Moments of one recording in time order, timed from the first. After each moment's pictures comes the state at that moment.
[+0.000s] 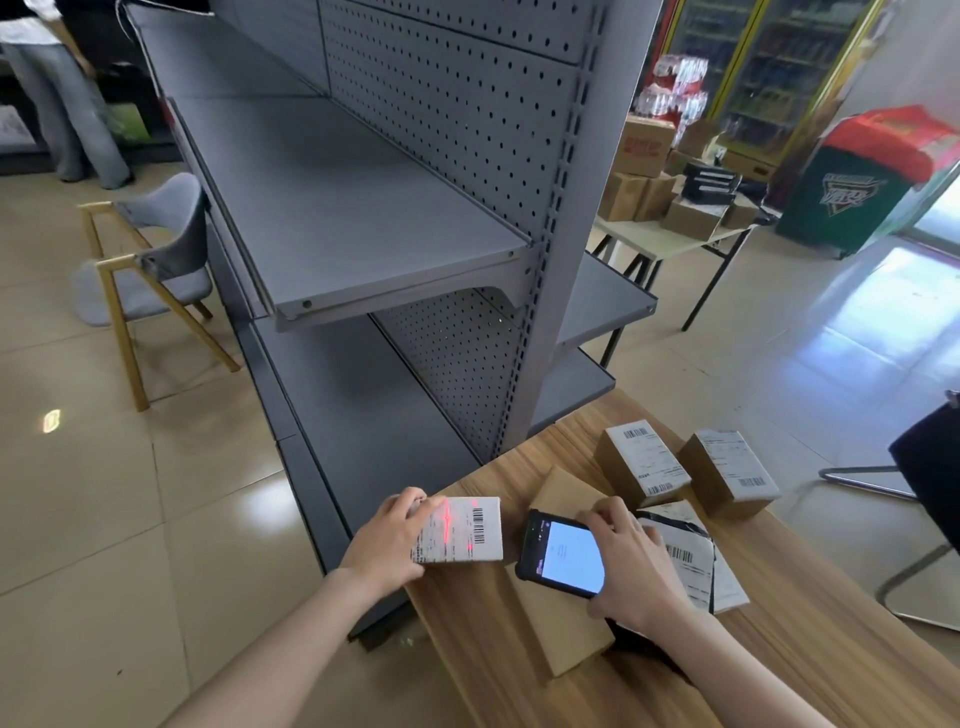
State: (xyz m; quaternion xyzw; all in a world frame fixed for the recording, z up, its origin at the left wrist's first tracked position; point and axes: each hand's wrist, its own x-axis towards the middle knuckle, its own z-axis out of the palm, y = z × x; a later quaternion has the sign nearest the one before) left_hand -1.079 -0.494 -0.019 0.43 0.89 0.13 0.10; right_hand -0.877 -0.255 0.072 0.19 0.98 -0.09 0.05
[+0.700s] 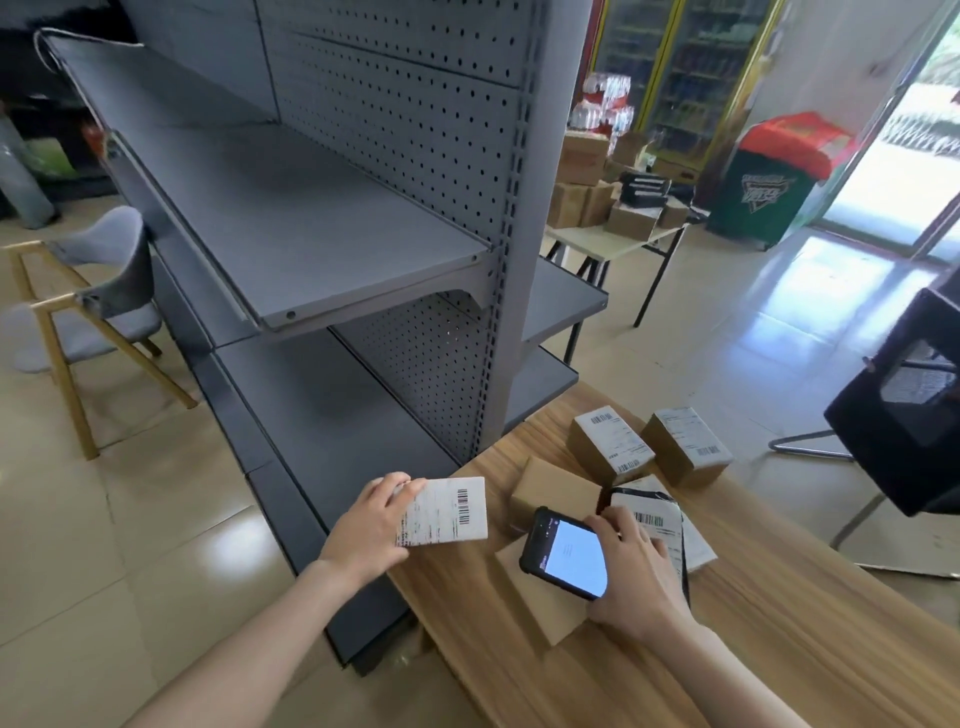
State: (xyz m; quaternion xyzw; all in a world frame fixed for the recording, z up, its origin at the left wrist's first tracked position) left_hand -1.087 -0.510 0.018 0.48 0.86 0.15 0.05; right_hand -0.834 -0.287 0.069 0.30 0.94 -0.13 0.01
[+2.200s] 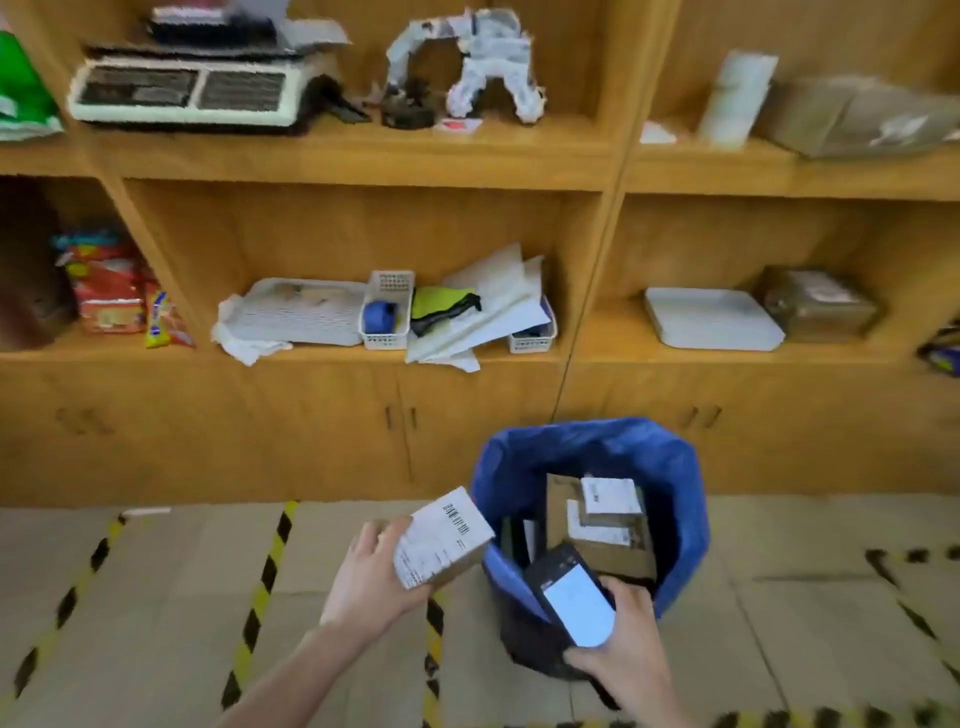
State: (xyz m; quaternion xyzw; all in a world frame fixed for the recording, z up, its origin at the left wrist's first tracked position) left_hand 0.183 -0.414 0.006 0.95 0.02 -0.03 0.31; right_hand 0.144 -0.717 0.013 0.92 -0.12 -0.12 -0.36
